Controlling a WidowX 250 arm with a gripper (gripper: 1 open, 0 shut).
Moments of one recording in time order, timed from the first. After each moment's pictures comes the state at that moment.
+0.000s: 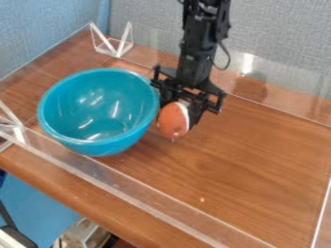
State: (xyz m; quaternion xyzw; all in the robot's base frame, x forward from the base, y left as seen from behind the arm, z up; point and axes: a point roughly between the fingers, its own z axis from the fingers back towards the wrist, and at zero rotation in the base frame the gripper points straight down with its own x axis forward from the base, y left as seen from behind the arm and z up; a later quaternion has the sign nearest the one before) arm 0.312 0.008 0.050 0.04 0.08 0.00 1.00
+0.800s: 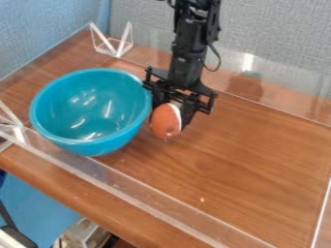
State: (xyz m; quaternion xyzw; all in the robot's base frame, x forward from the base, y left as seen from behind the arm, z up) arm 0.312 0.016 0.048 0.04 0.09 0.02 1.00
